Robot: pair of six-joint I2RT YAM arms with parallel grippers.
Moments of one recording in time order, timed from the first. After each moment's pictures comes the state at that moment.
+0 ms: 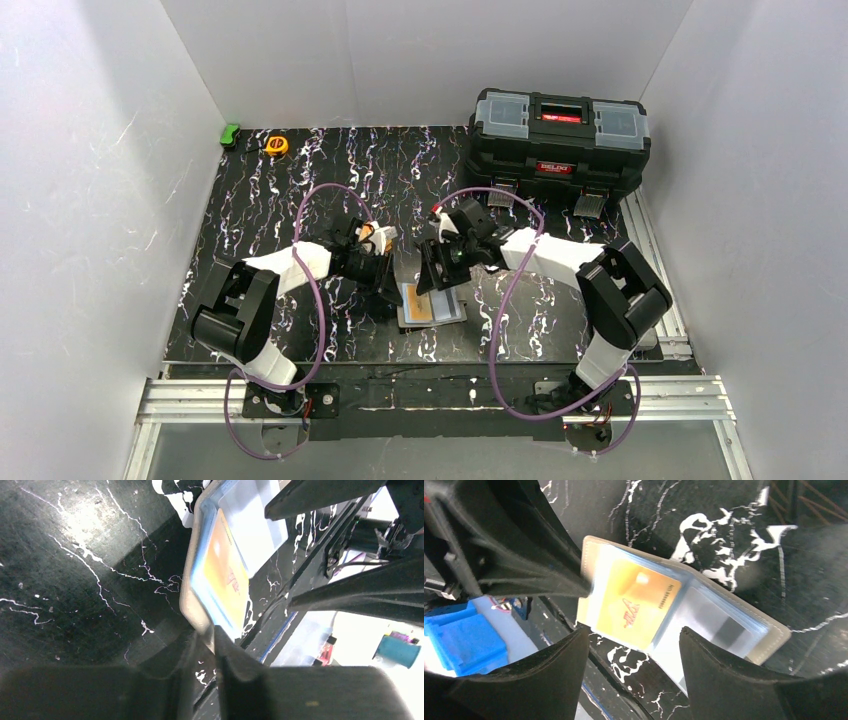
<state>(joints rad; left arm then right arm) -0.40 1.58 0.78 -0.37 0.76 -0.23 0.74 1.70 1.03 -0.27 -0.53 0.47</state>
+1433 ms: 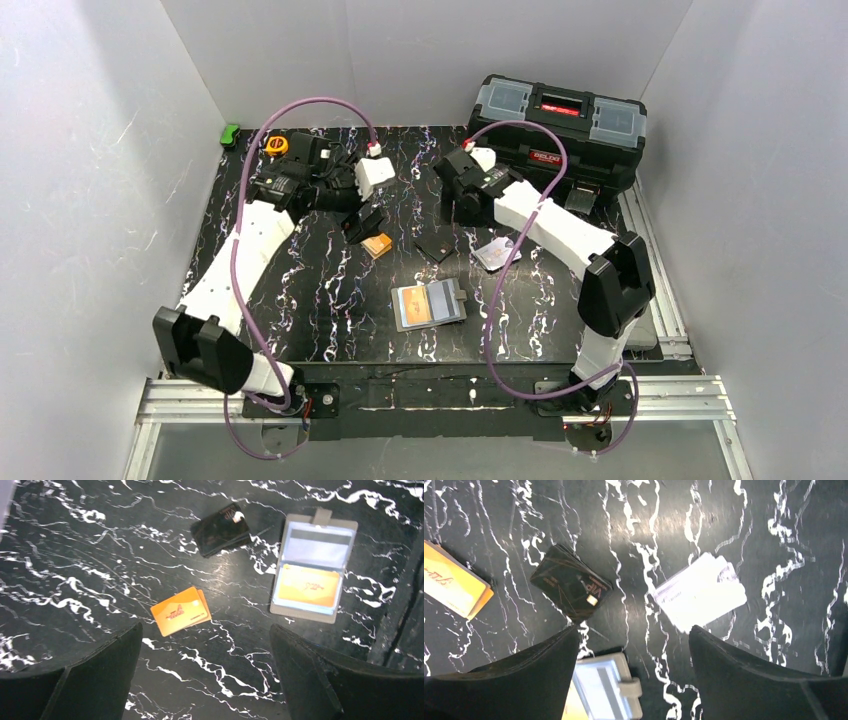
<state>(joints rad) -0.33 1.43 1.44 -0.91 0.58 0.77 0.71 1.79 1.59 -0.86 0.41 0.66</state>
